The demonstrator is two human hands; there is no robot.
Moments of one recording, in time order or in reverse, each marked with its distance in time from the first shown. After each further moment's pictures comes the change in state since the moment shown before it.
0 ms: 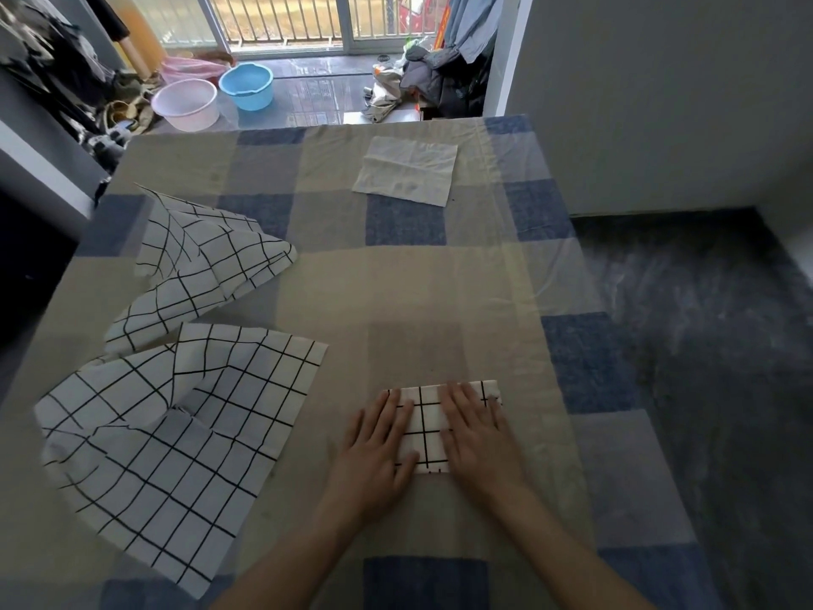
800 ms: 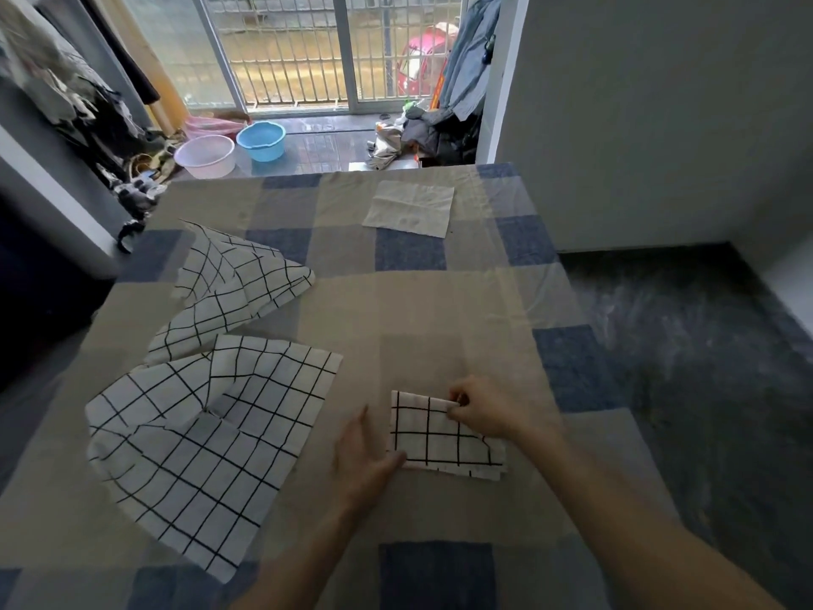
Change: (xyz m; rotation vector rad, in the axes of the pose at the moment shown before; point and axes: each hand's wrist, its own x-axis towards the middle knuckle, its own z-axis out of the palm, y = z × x) left_hand -0.035 0.006 -0.029 -0.821 0.201 -0.436; right_hand 0.041 -0.013 -0.092 0.336 -0.369 0.110
